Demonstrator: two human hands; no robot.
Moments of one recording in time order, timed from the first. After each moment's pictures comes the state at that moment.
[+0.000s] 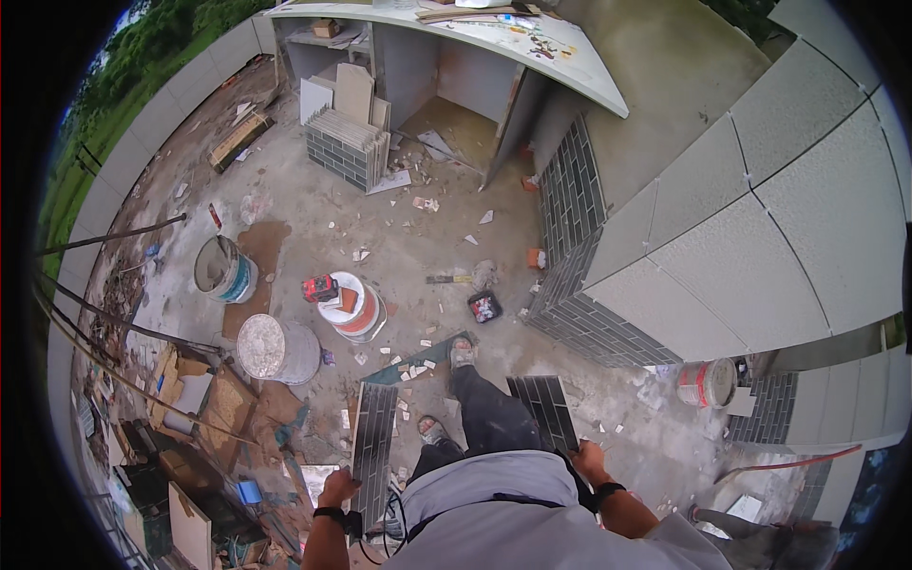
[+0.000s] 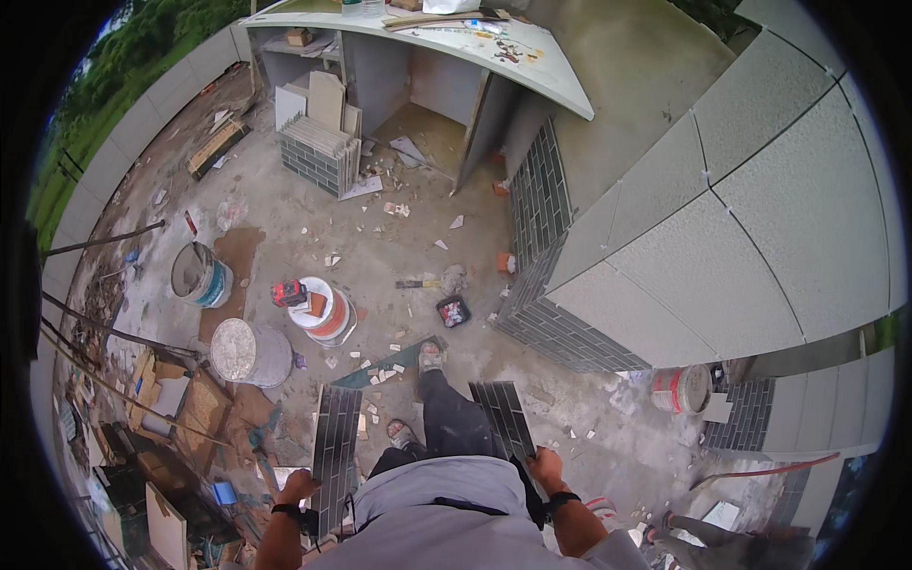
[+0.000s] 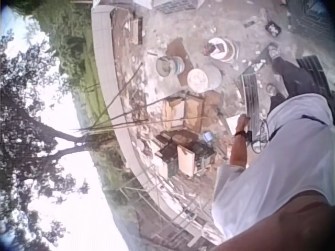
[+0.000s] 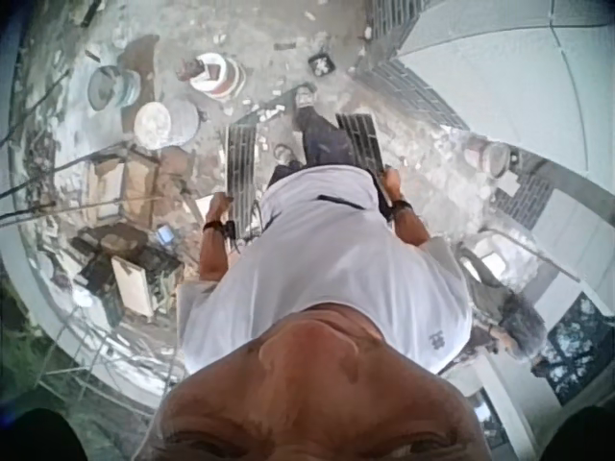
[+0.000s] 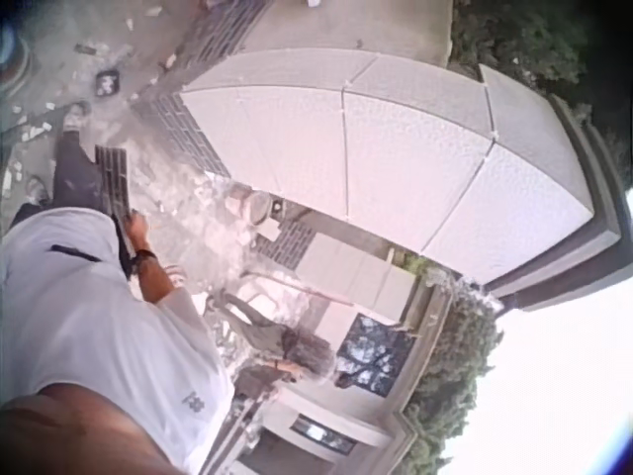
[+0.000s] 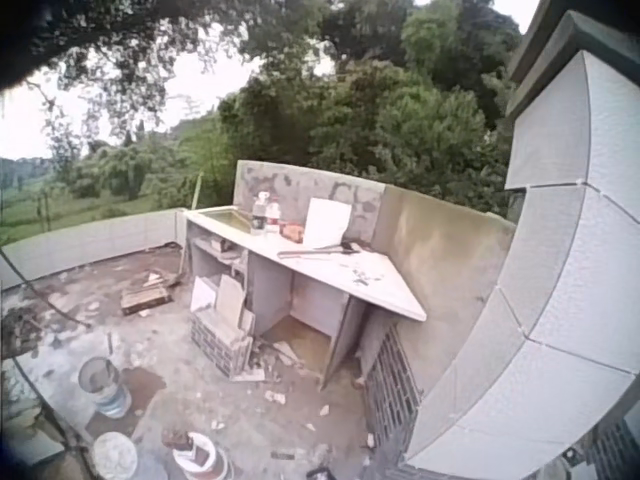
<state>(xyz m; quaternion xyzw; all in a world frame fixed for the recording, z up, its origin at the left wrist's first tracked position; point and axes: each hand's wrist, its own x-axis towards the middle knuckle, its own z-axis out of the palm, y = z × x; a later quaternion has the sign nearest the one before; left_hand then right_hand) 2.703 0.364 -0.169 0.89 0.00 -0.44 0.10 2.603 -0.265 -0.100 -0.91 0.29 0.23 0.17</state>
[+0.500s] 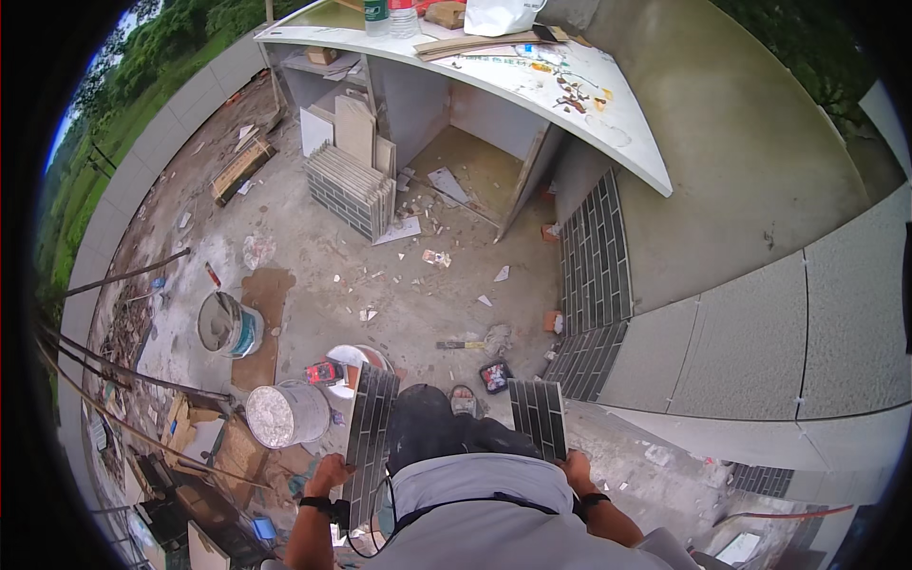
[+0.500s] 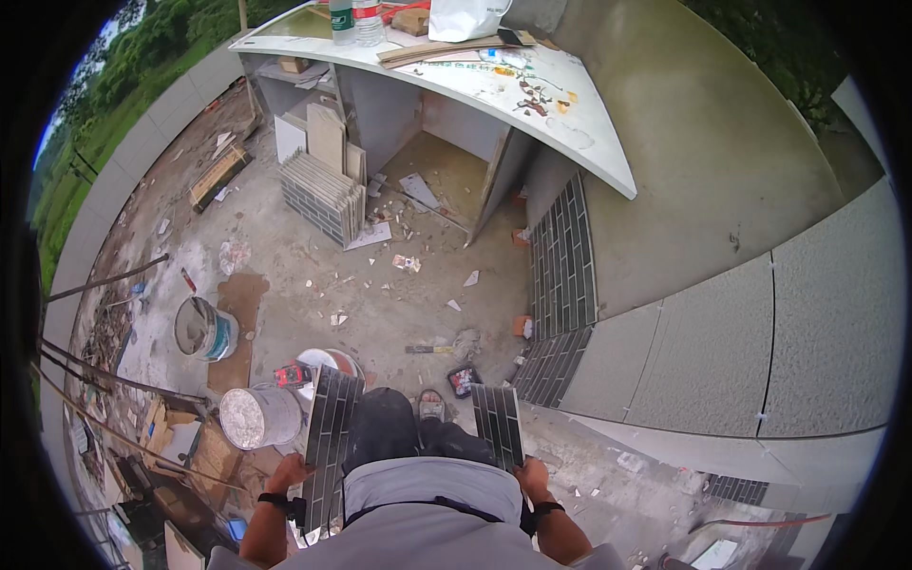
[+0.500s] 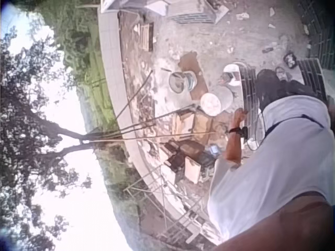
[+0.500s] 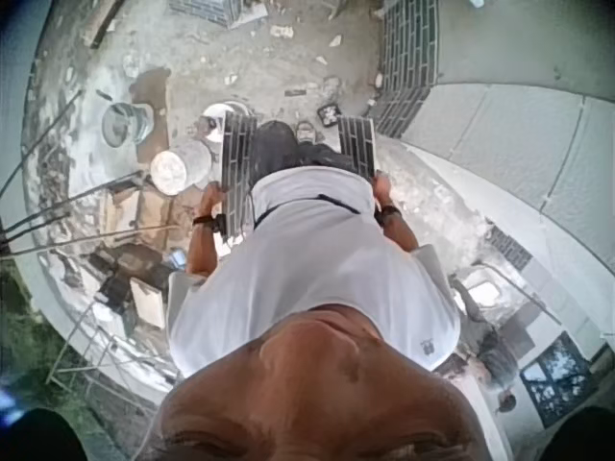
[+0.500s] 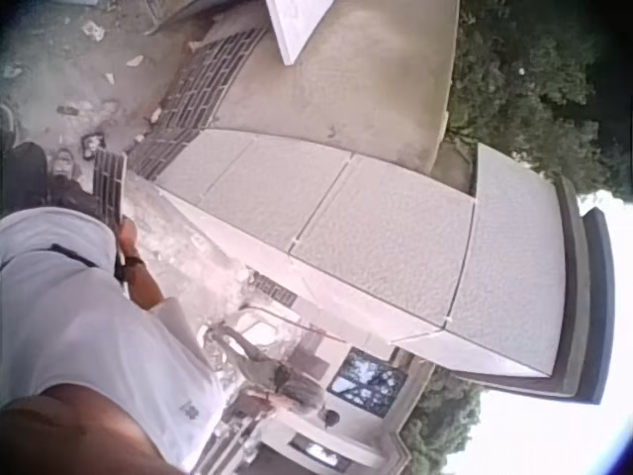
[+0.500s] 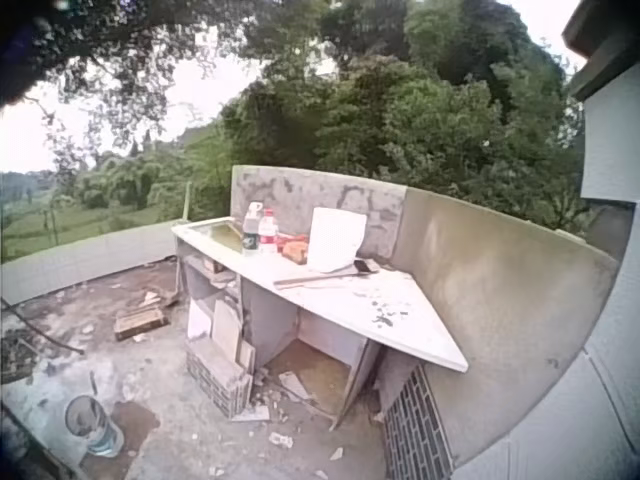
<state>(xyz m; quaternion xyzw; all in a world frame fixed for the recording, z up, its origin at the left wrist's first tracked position) 3.049 0.289 -0.125 0.89 0.04 -0.43 0.13 2.906 -0.315 -0.147 -0.89 0.29 0.29 0.20</state>
